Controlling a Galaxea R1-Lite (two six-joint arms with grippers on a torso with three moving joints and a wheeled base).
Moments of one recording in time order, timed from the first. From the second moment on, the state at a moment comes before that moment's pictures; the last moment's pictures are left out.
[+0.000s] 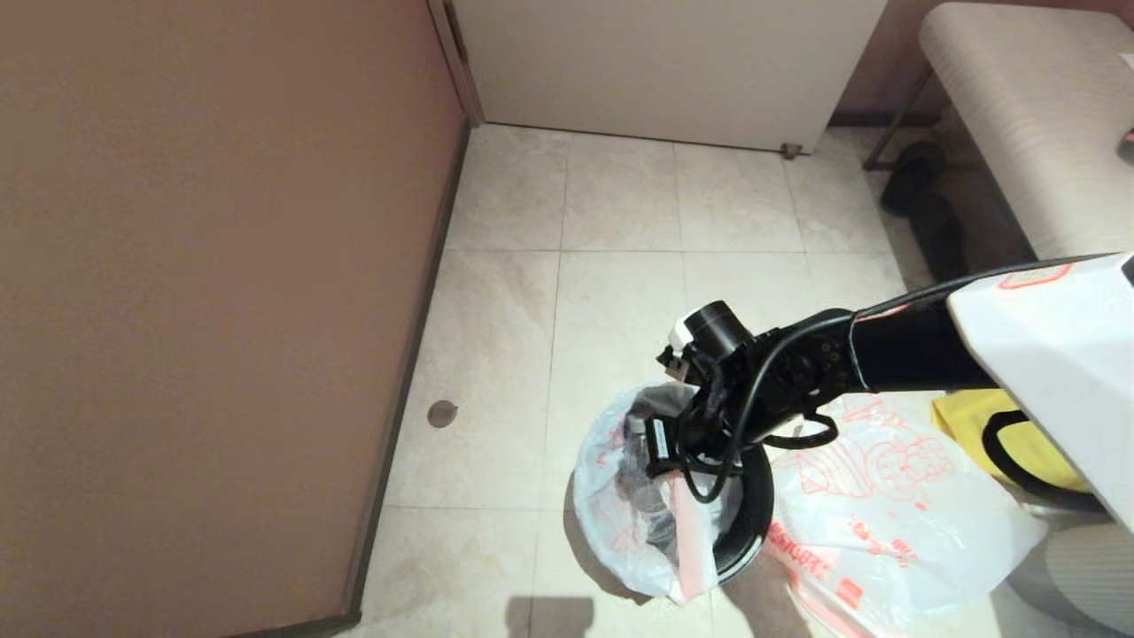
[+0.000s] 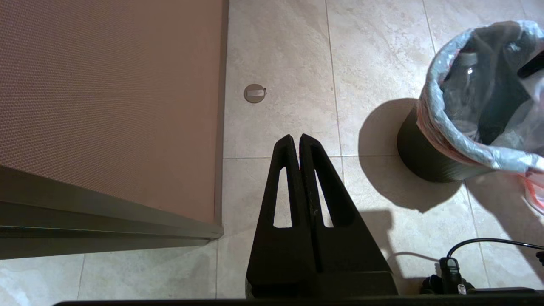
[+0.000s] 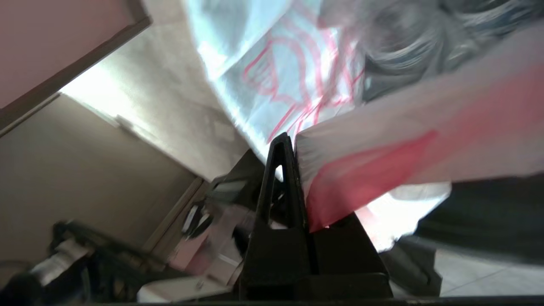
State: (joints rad) left arm 0.00 0.00 0.00 0.02 -0.01 0.02; right arm 0.58 2.23 -1.66 0.42 0.25 0.51
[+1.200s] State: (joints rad) left arm 0.00 0.00 0.00 0.02 -0.01 0.02; right arm 0.68 2.21 -1.98 0.34 0.28 0.38
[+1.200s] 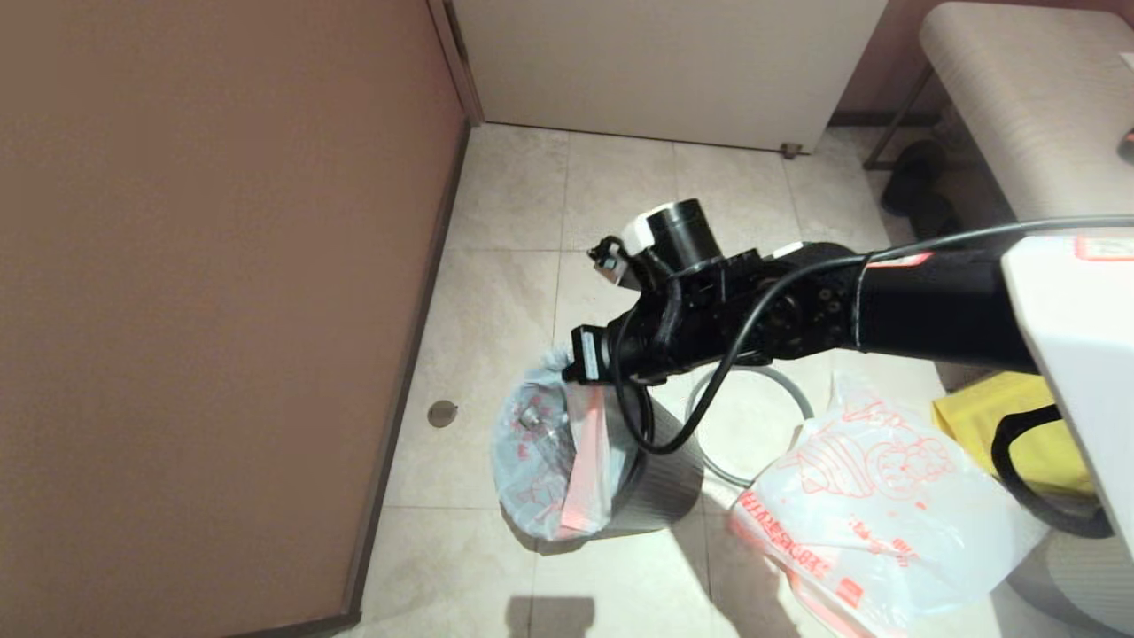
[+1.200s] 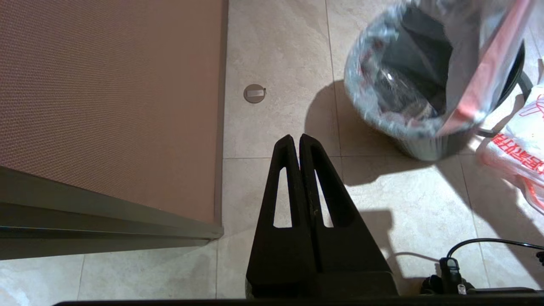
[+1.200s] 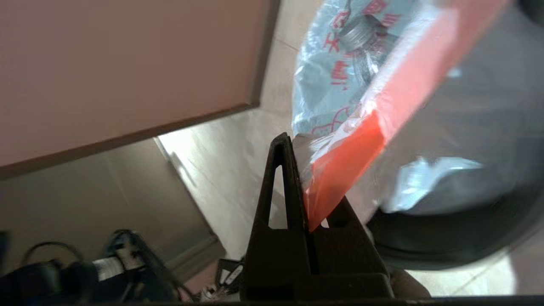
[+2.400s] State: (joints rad) left arm 0.00 0.00 0.00 0.02 -0.01 0.02; right arm 0.70 1.96 -1.98 0.15 0.30 0.35
